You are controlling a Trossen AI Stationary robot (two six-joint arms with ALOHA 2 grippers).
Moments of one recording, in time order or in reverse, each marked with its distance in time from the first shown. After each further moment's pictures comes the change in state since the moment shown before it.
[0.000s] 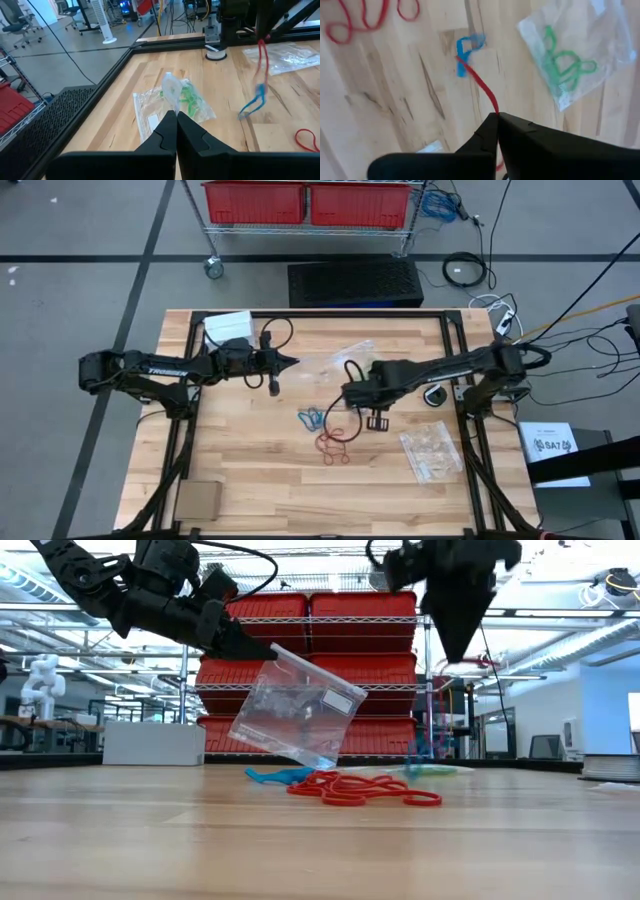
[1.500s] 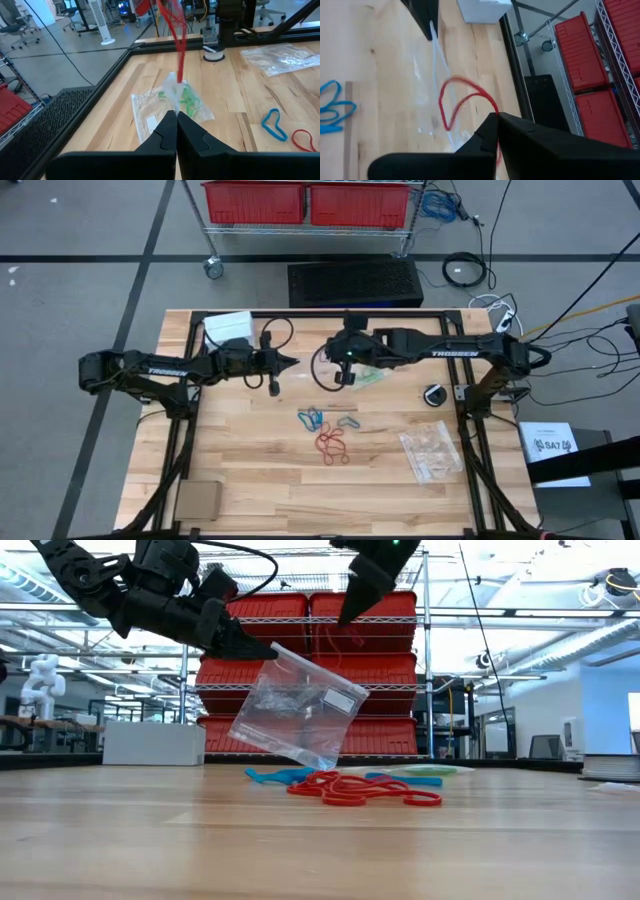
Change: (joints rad) left arm 0.000 0.000 0.000 0.004 0.011 -0.001; right arm -0.211 -0.069 0.020 0.639 0.277 -0.506
